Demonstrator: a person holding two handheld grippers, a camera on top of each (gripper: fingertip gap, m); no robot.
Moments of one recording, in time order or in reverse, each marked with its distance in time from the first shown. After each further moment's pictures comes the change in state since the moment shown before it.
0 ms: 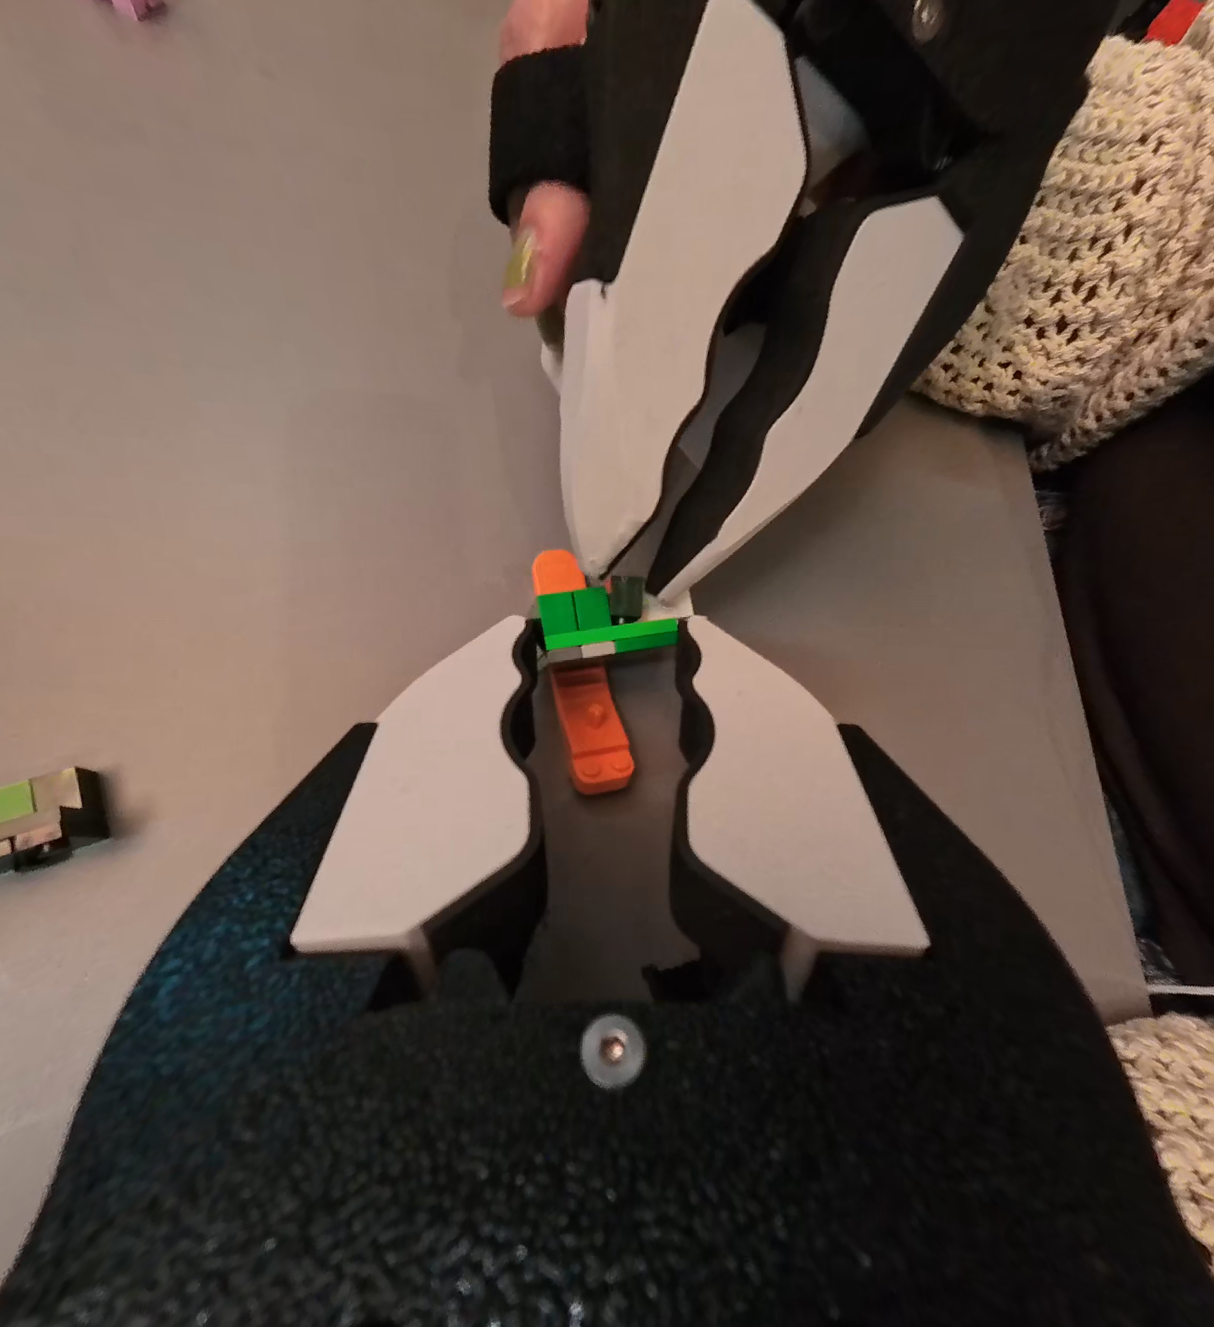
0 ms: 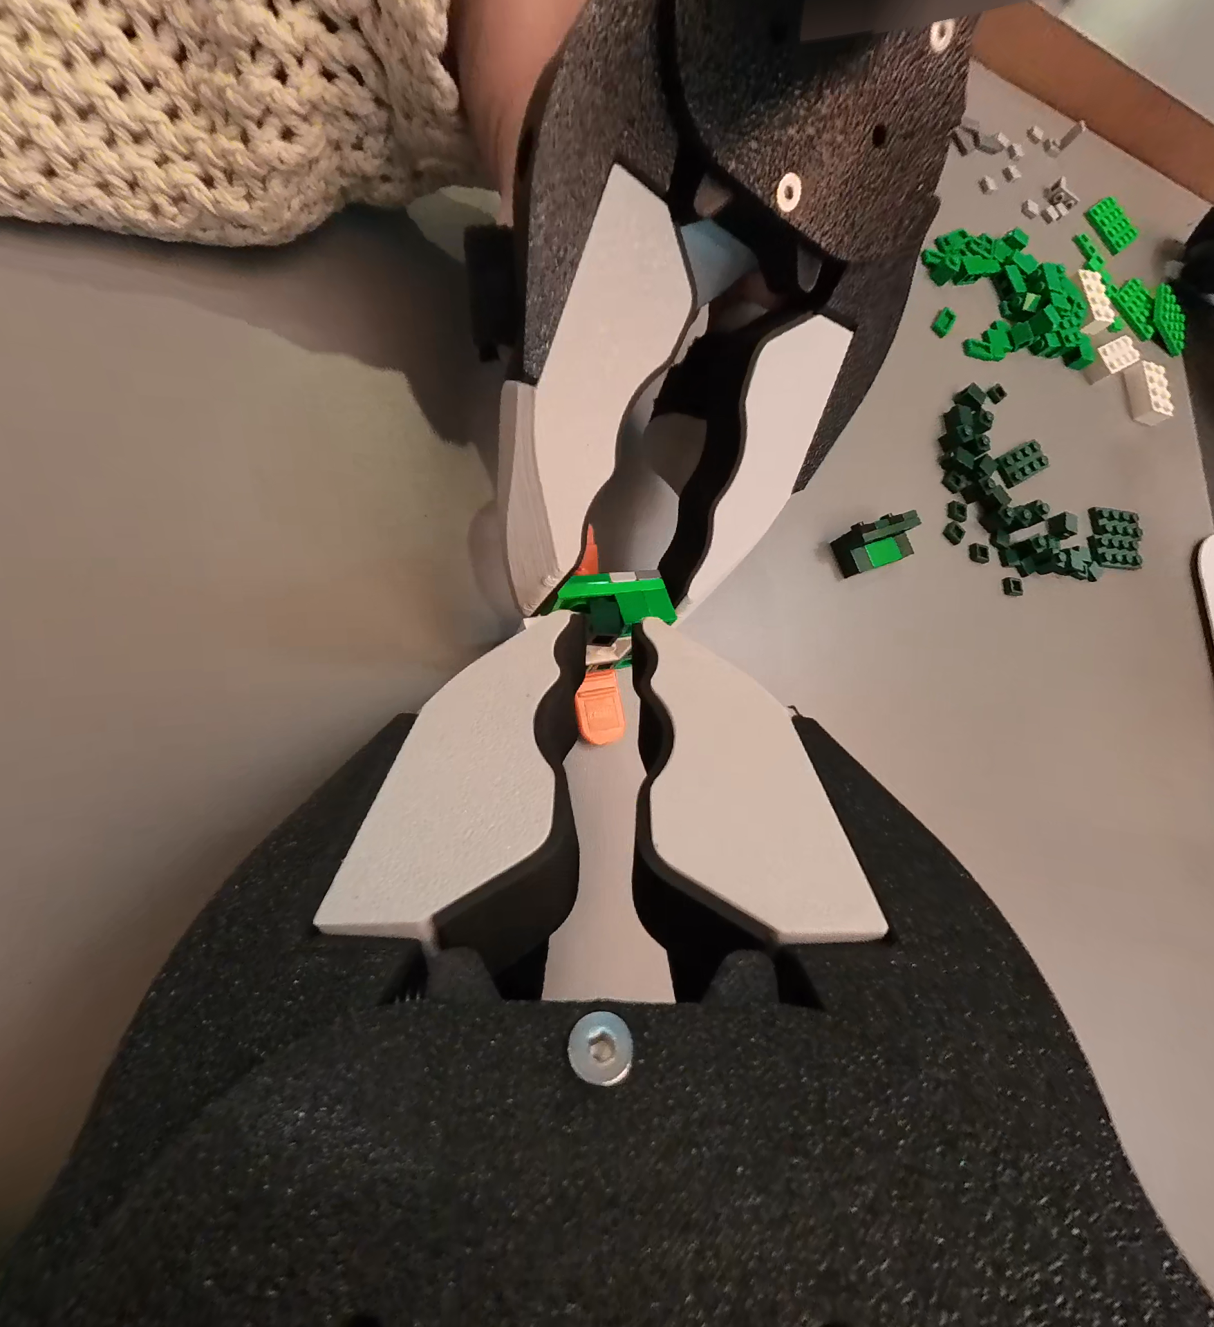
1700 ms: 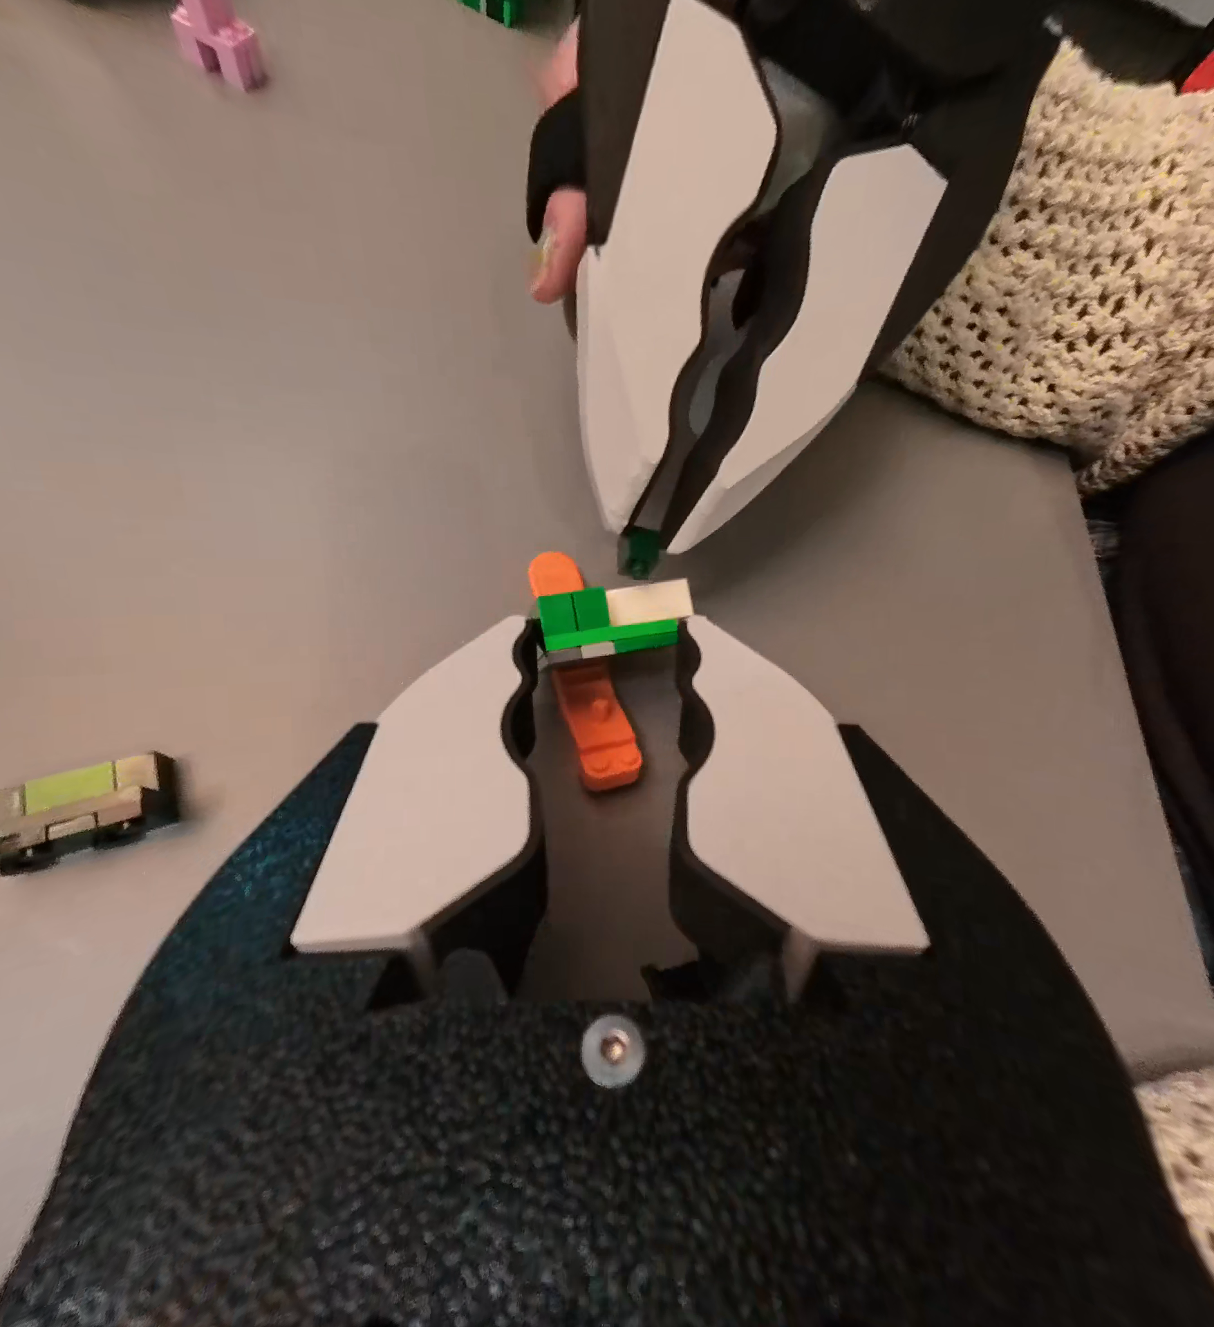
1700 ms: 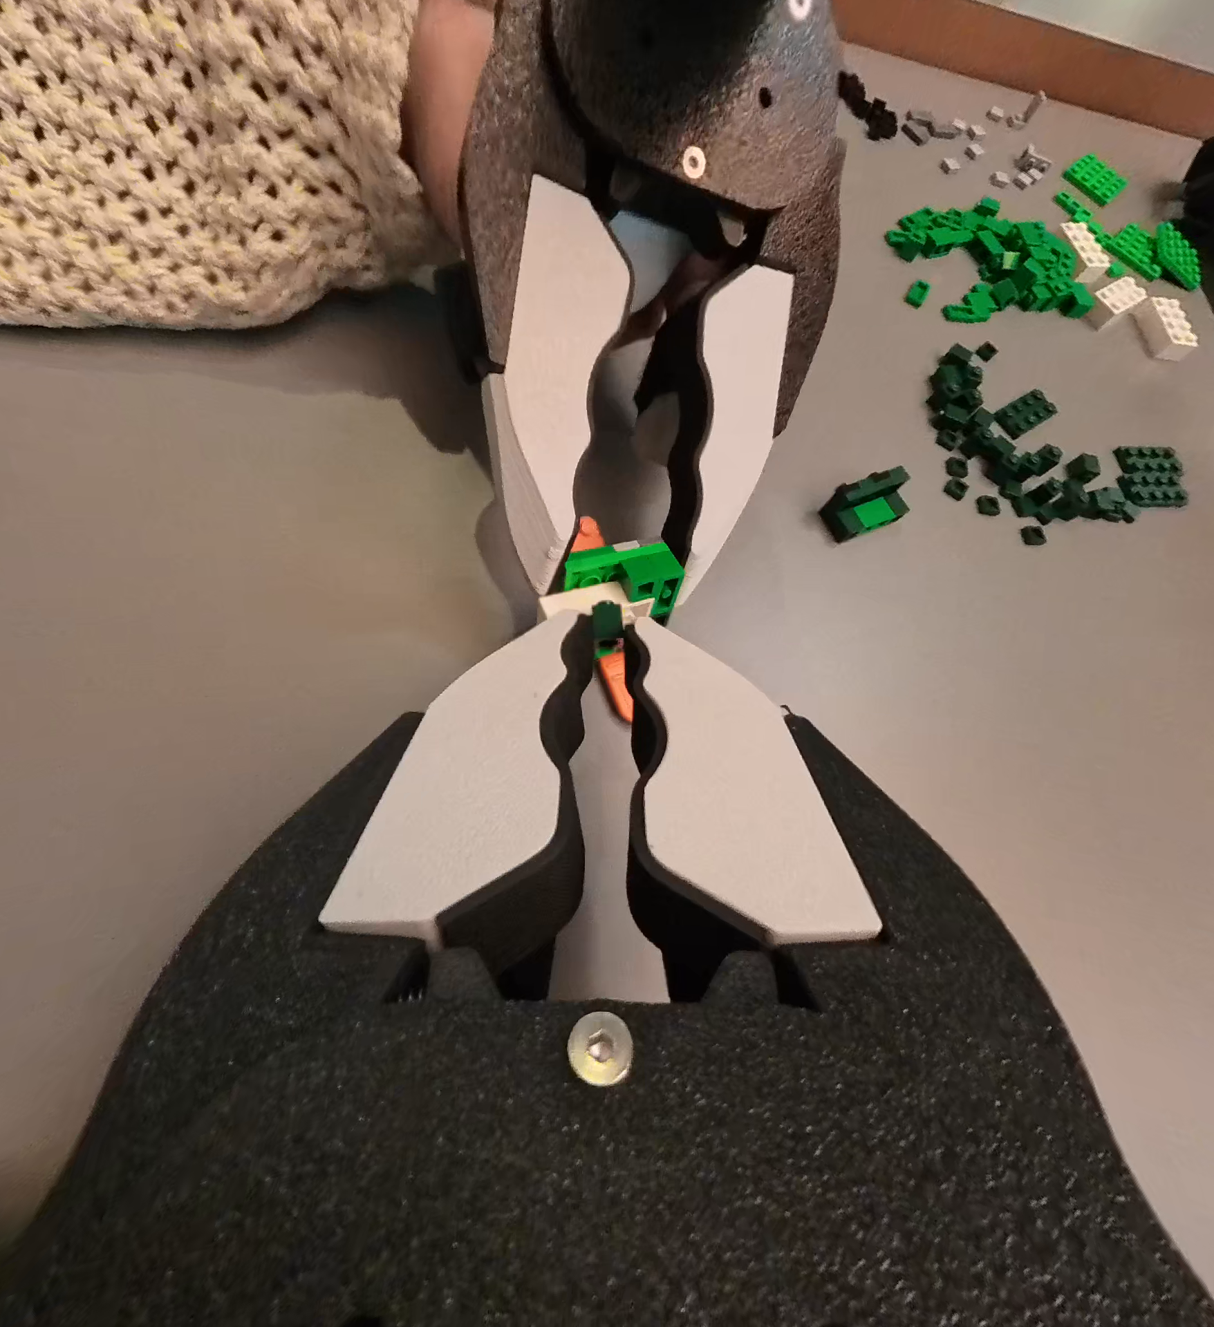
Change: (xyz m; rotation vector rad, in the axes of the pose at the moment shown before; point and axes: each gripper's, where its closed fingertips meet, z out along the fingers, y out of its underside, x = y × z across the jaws) left arm -0.014 -0.003 -0.003 0.055 -0.052 0.001; right arm 0.009 0.008 -0.008 0.096 -0.039 0.149
